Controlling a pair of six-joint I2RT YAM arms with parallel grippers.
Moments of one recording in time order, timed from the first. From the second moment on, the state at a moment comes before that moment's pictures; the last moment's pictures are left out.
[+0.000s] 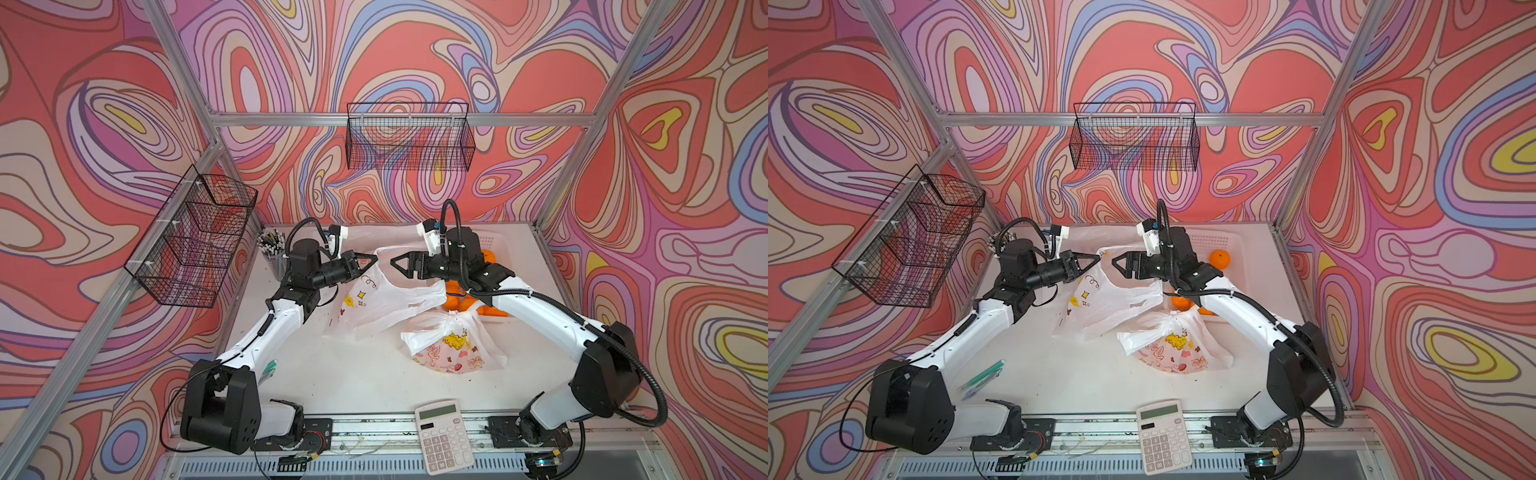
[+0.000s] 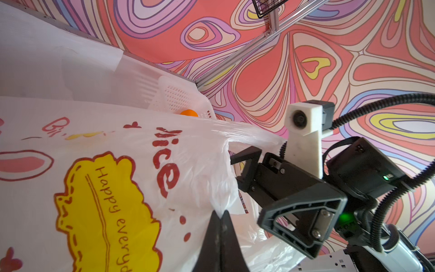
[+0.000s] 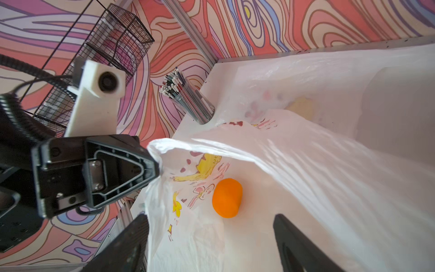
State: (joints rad) left arm -0.22 1.35 0.92 0.19 0.81 -0.85; right arm 0.57 1.52 1.26 -0.14 -0.41 0.49
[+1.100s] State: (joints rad) left arm -0.22 1.36 0.92 0.06 0.69 -0.81; right arm 0.09 1.93 1.52 -0.49 0.11 0.22
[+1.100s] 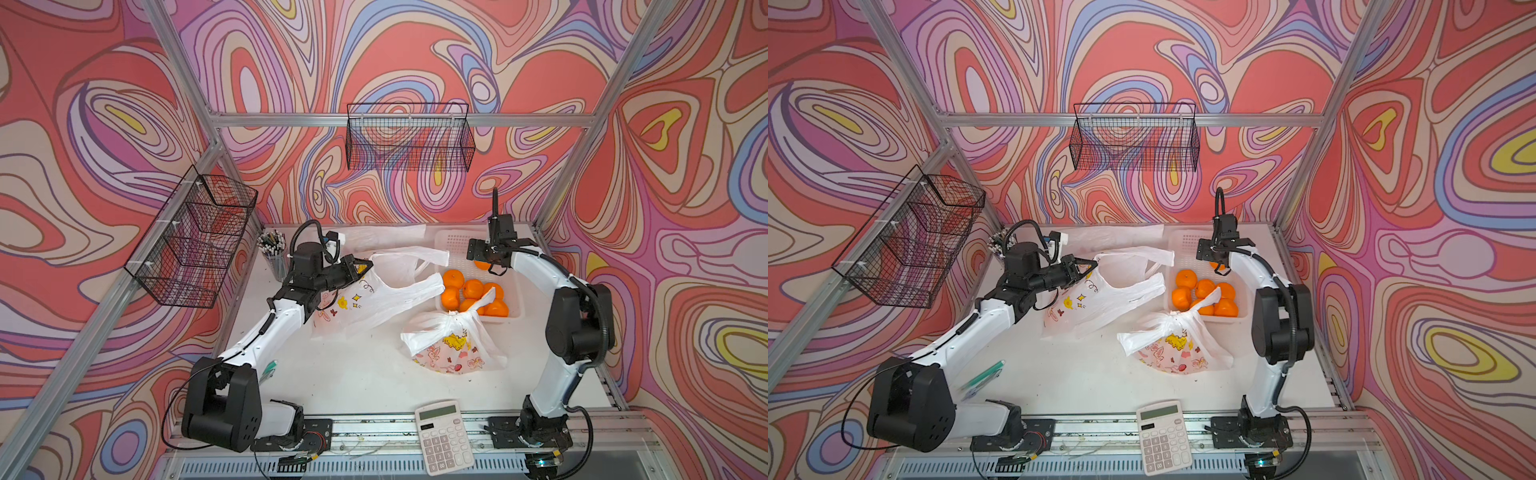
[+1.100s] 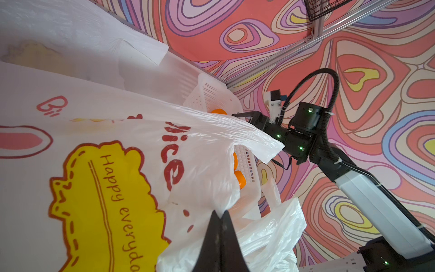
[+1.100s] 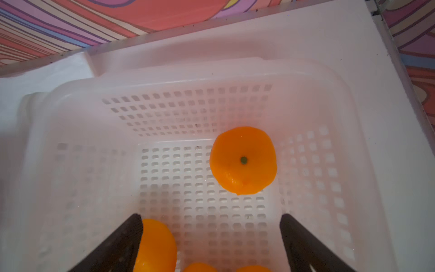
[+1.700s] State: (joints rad) left arm -0.22 1.36 0.92 0.04 0.69 -0.80; right arm 0.09 2.20 1.68 -0.48 0.23 0.22
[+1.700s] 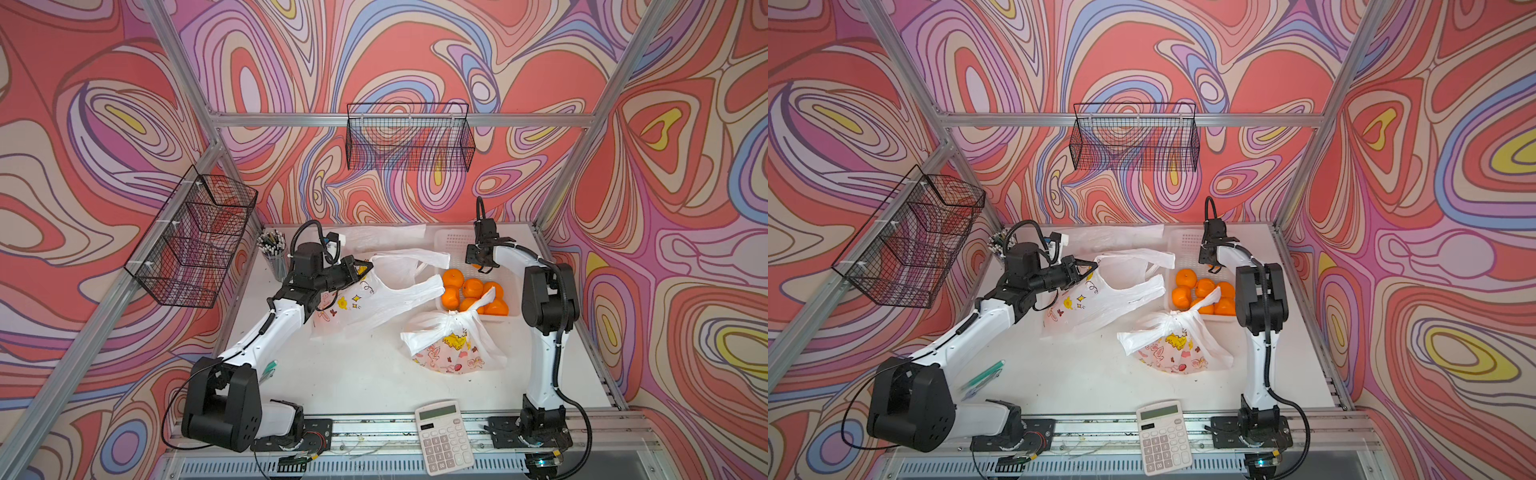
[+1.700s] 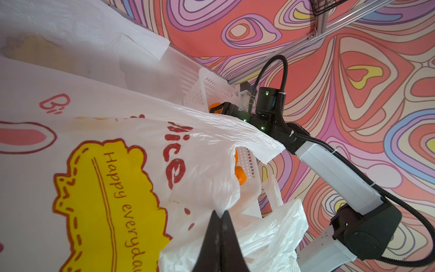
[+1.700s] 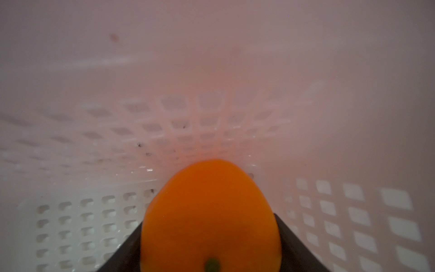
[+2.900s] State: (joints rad) left arm -0.22 1.36 0.92 0.03 0.70 -0.79; right arm 0.64 1.67 1.31 -0.24 -0.43 0.36
